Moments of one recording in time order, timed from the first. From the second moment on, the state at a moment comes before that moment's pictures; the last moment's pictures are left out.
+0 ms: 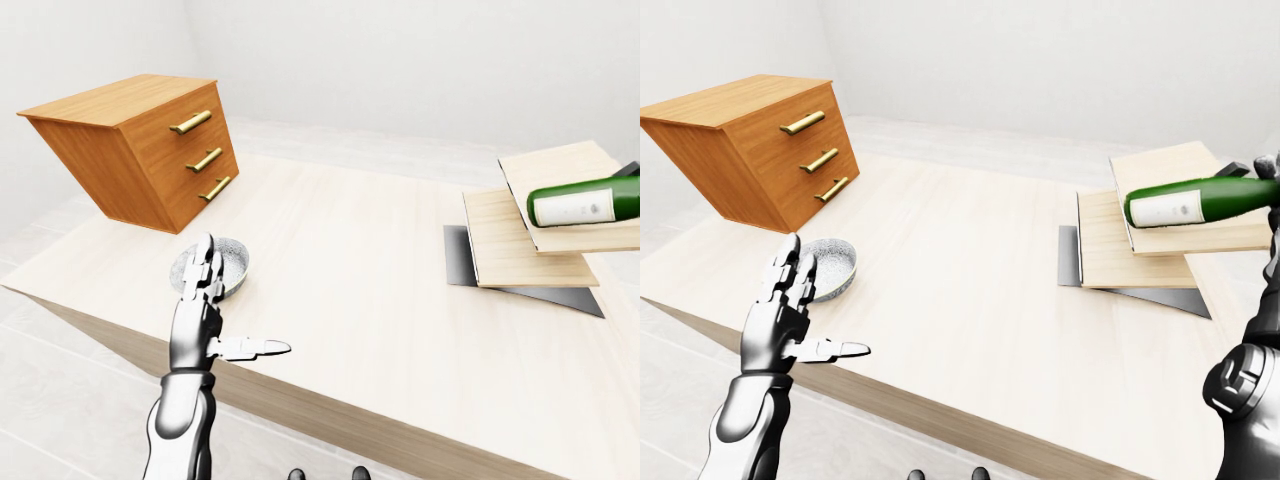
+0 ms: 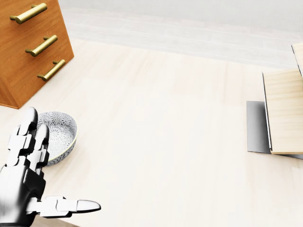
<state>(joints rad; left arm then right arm) 0.20 0.00 0.09 -0.50 0.02 0.09 -0.12 -0.93 -0.97 -0.46 1.13 0.83 0.09 -0.18</state>
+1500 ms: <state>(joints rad) 0.20 0.00 0.08 -0.47 0.01 0.09 -0.12 -0.91 -0.99 -0.43 1.12 0.89 0.09 -0.37</state>
